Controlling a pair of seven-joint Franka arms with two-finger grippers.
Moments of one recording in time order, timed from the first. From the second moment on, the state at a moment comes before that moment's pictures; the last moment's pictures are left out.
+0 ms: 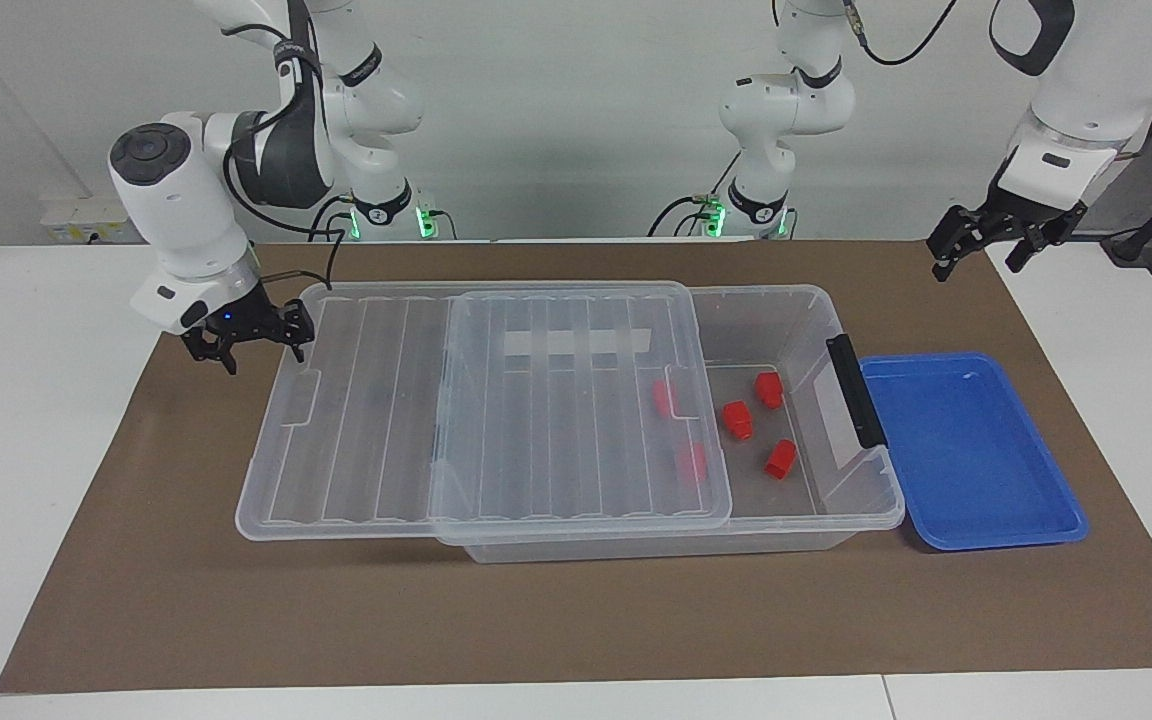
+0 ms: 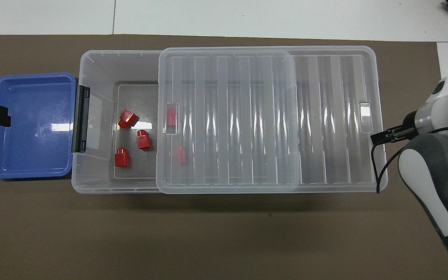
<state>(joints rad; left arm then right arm) -0.05 0.00 0.05 -1.56 0.07 1.58 0.00 -0.09 0.01 0.03 -1.98 -0.08 2.01 -0.28</state>
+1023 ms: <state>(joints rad) -0.15 -0.02 0.00 -1.59 -0.02 1.73 -0.46 -0.09 -0.01 0.04 -1.95 -0.08 2.02 -0.15</state>
